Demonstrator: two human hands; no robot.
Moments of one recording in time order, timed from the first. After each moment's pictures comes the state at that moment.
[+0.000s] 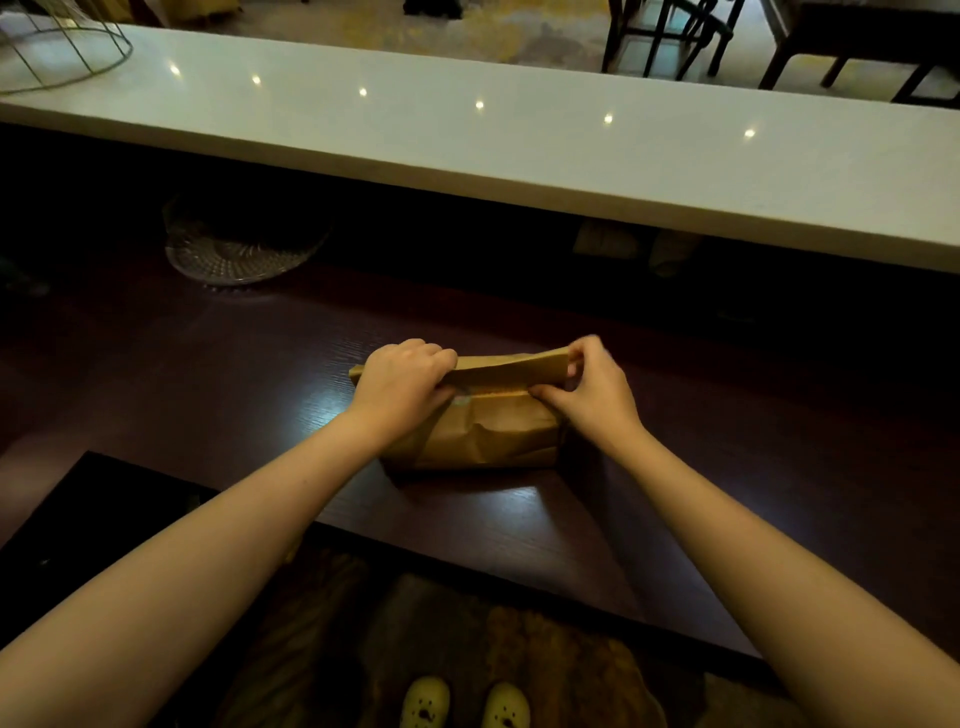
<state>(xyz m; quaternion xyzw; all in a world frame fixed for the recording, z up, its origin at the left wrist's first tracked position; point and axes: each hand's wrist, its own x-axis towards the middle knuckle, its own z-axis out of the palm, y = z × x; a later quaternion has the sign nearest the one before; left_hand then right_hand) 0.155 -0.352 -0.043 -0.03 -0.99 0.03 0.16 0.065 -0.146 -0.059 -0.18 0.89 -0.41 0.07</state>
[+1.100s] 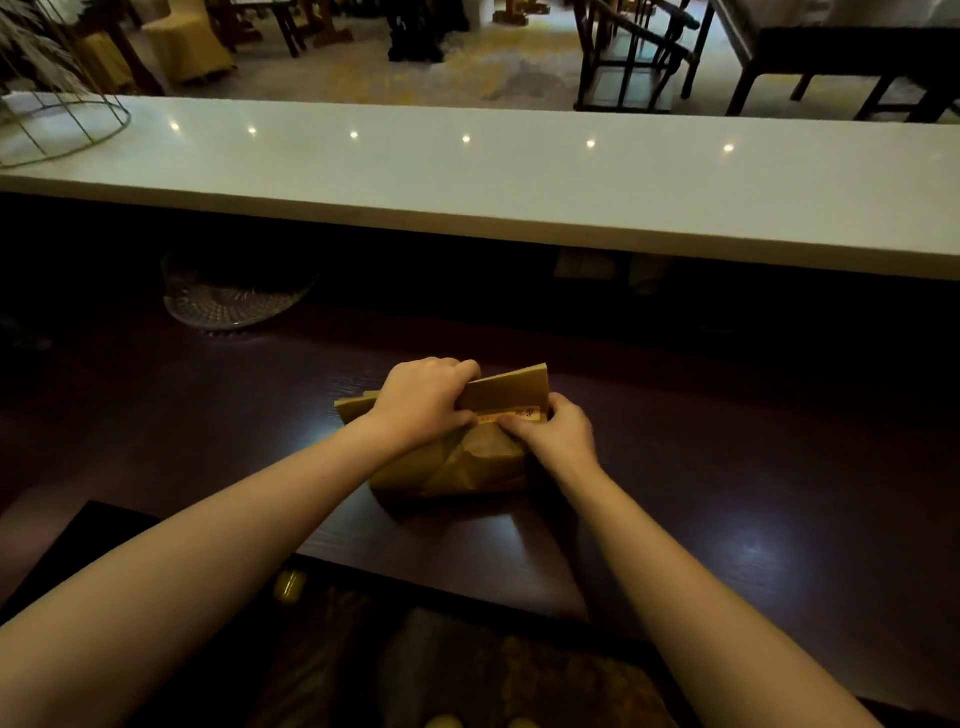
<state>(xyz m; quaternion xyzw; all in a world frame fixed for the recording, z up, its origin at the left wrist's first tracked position) 0.129 -0.326 -0.018 -0.03 -1.00 -0.01 0.04 0.092 -0.163 -0.066 -0.02 0.83 -0.53 0.19</state>
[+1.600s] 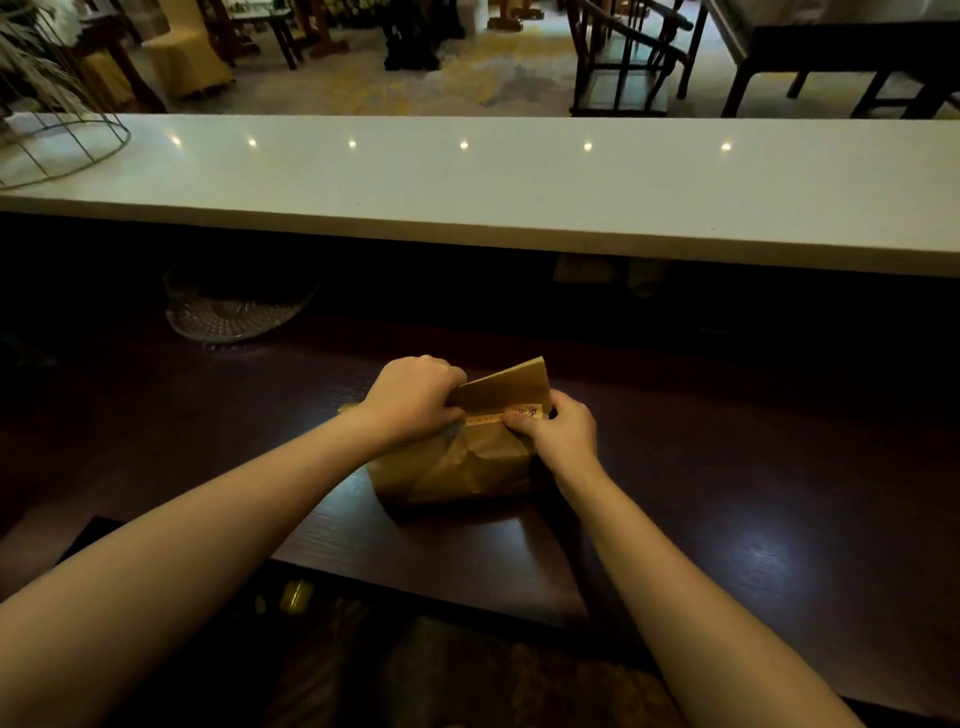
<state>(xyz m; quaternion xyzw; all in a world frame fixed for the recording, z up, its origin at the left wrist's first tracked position) 0.124 -0.335 -0.001 -0.04 -1.00 0.00 -0.02 0.087 -0.168 -0.064 0.00 0.78 -0.60 0.16</state>
